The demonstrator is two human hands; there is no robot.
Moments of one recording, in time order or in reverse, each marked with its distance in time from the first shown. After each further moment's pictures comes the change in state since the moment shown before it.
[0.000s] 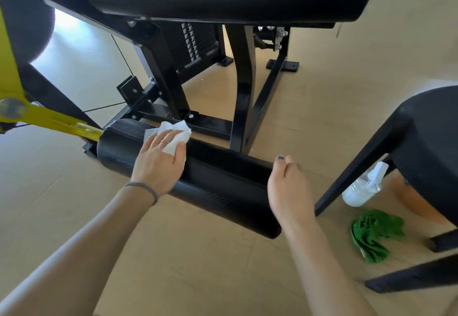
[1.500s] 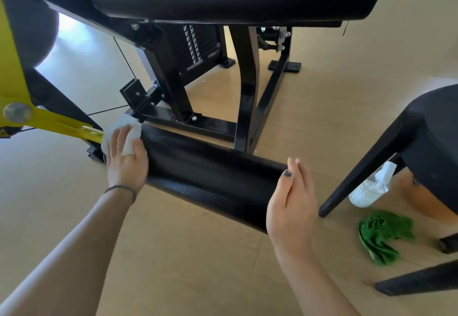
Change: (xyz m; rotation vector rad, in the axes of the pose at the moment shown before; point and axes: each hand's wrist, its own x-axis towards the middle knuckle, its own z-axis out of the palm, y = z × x) left_hand 0.008 -0.082 0.014 -0.208 0.177 -0.389; right_hand -0.033 0.020 0.034 0.106 0.371 -0.201
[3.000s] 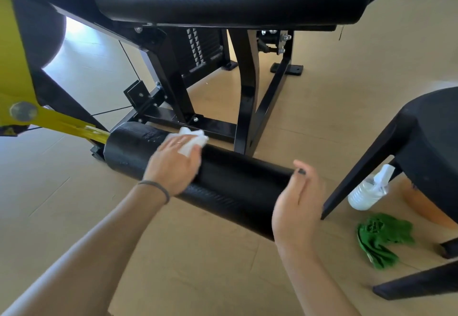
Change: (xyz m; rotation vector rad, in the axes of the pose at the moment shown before) left_hand -0.043 0.092 0.002 0.109 -0.188 0.454; right_hand 0.011 -0.012 -0.021 0.199 0.028 0.099
